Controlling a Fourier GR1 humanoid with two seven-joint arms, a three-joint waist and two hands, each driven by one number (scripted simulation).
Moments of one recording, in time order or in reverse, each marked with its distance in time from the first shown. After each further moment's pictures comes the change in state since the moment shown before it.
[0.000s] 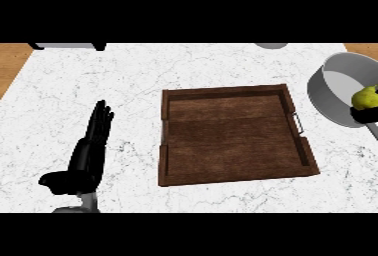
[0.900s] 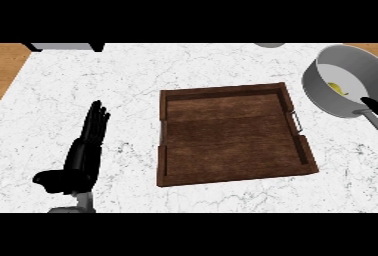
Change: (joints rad) left arm 0.000 0.012 0.028 0.012 0.018 -0.015 -0.001; right arm -0.063 0.012 -0.385 0.171 -0.470 -0.062 -0.418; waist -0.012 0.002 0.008
